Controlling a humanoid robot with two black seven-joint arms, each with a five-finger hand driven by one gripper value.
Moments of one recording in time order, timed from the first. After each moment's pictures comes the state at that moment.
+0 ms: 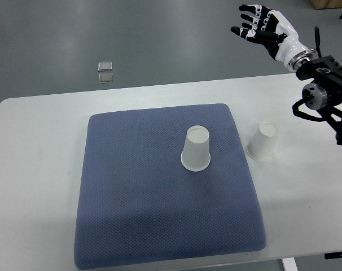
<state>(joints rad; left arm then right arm) 0.00 0.00 -0.06 -0.15 -0.04 0.04 -0.14 1.00 -0.40 0.51 0.70 -0.38 0.17 0.41</state>
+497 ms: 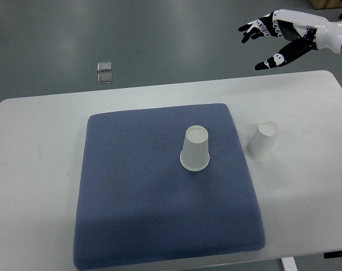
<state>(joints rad) 0.00 0.00 -0.06 -0.15 -0.04 0.04 -0.13 1.20 -0.82 0.27 1.05 -0.93 0.46 0.39</state>
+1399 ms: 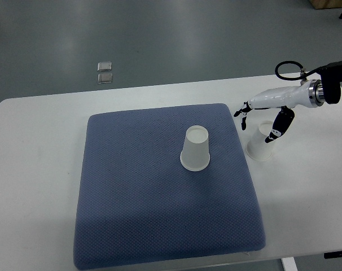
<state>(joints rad) 0.00 0.00 -0.06 -0.15 -0.04 0.04 -0.13 1.16 -0.73 0.09 1.15 -1.53 0.38 0.38</state>
